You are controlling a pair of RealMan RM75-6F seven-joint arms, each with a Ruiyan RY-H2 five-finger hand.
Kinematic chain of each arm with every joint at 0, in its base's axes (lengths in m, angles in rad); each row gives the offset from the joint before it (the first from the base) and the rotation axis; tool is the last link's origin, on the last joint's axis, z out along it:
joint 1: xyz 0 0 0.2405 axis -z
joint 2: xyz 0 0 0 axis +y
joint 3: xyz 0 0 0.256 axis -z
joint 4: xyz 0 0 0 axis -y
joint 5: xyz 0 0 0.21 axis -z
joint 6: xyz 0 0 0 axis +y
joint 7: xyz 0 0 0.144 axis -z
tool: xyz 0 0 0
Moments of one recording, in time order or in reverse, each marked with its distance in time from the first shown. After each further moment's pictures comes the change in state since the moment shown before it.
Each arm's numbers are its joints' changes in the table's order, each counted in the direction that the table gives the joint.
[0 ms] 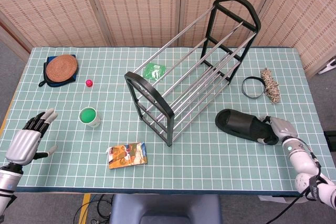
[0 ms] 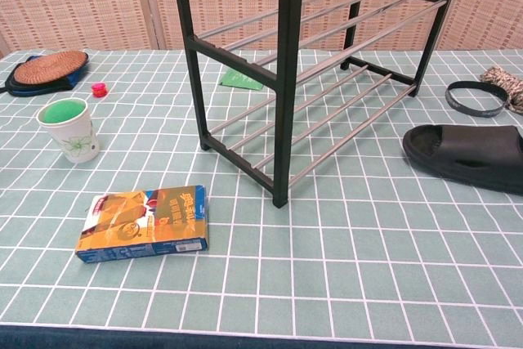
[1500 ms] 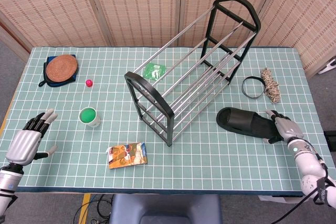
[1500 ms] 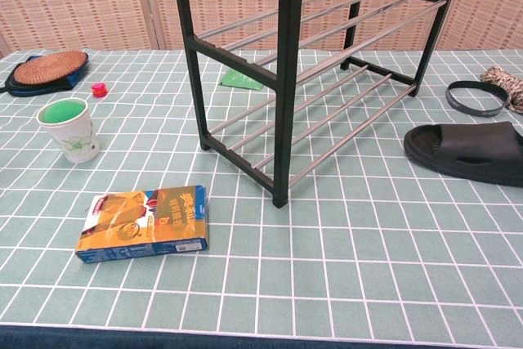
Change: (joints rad) left arm -0.001 -0.002 0.002 0.008 0.016 -0.010 -0.022; right arm 0.035 0.036 -0.042 0.020 -0.003 -0.031 0.035
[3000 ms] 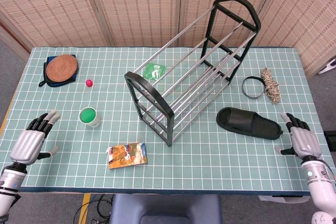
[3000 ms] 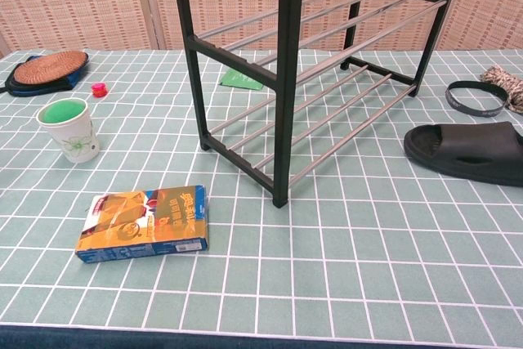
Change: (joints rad) left arm 0.009 -0.018 -0.001 -0.002 0.014 -0.021 -0.048; right arm 0.264 0.117 -0.078 0.334 0.141 0.370 0.150
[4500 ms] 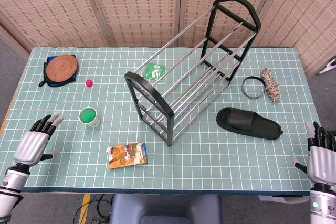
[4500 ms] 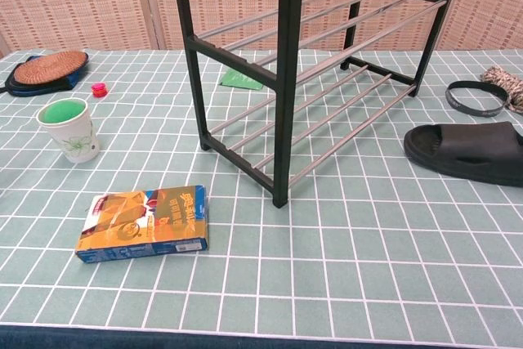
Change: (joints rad) left arm 0.003 -0.017 -0.009 -0.002 -0.006 -0.007 -0.053; right arm 0.261 -0.238 0.066 -0.130 0.317 0.589 0.078
